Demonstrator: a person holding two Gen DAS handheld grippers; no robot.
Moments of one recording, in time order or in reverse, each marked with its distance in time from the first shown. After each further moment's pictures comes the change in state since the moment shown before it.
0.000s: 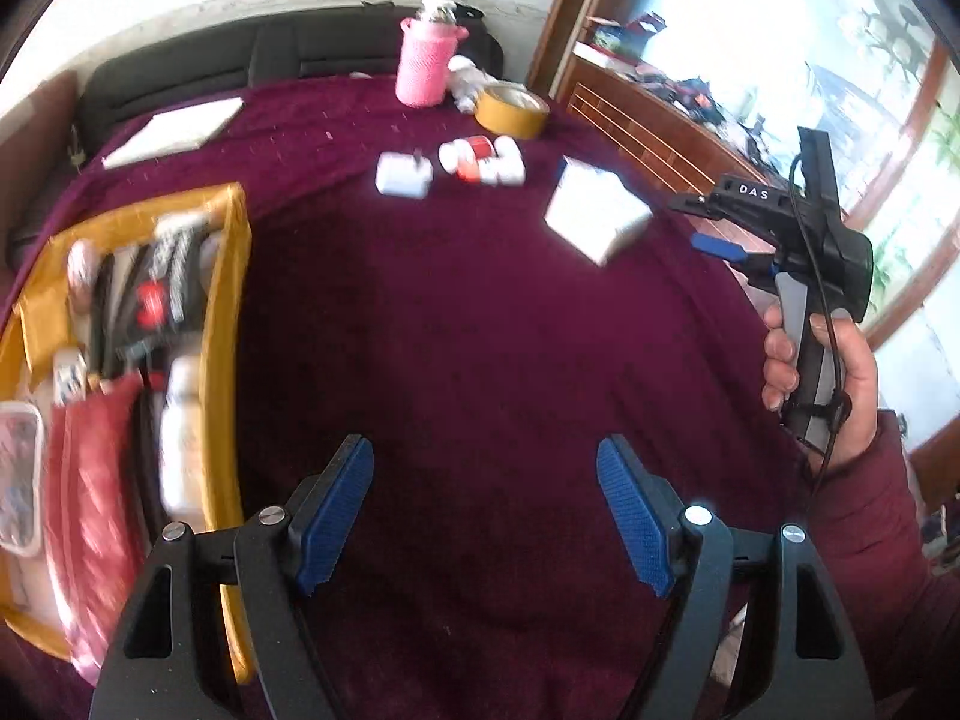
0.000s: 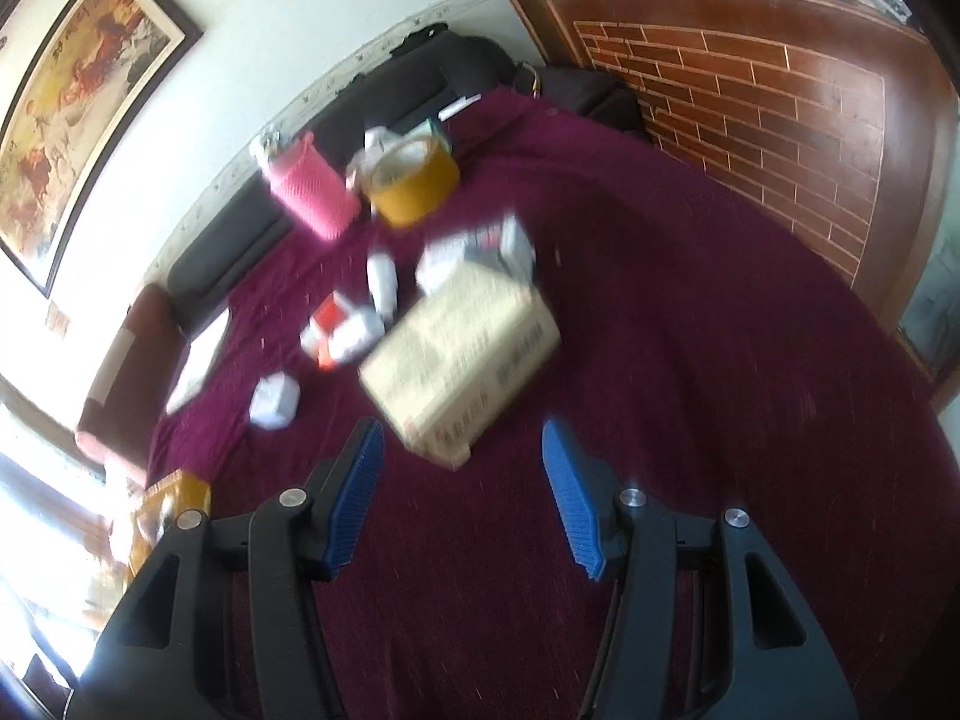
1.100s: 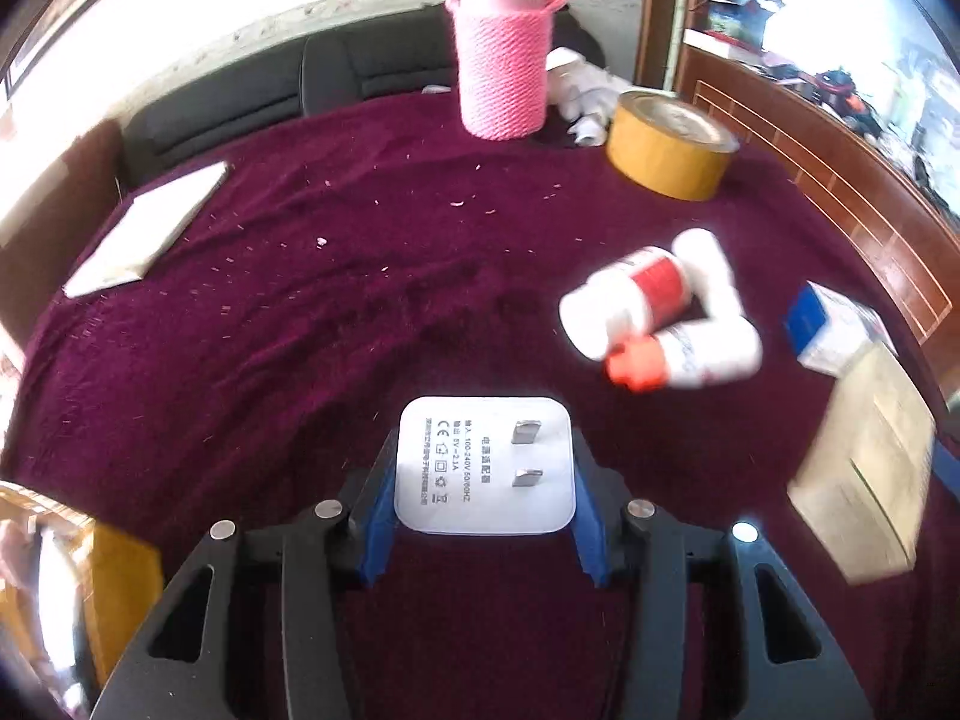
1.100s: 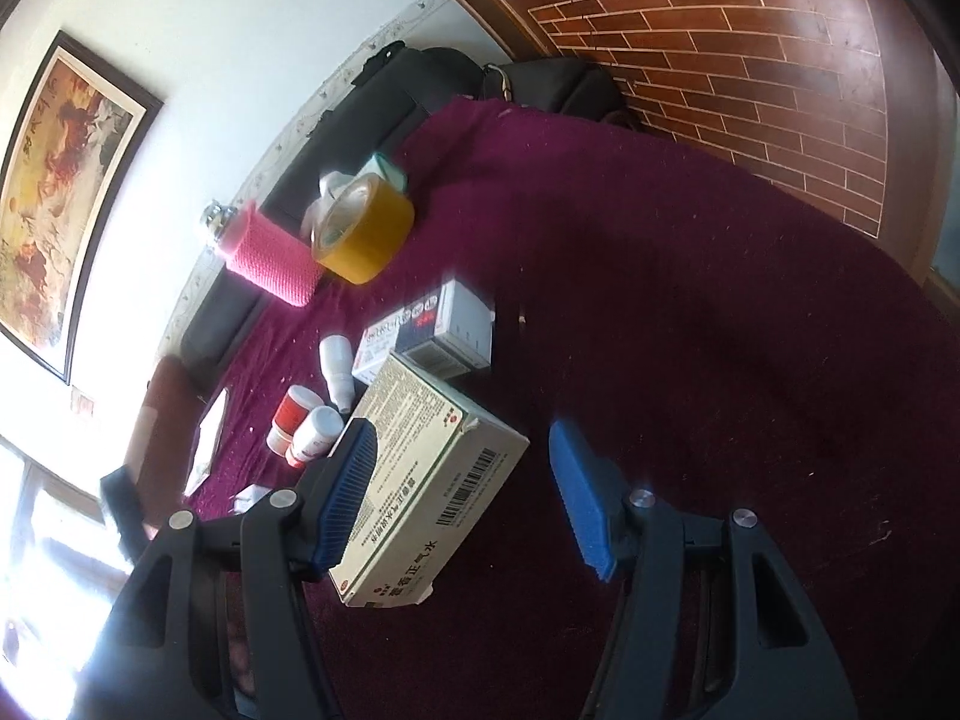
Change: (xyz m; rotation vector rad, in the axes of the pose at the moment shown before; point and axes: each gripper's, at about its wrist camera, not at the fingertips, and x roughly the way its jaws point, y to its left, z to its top) left arm 0.206 0.027 0.165 0.026 -0.004 0.306; right arm 0.058 -0.052 0.032 0.167 -0.006 0.087
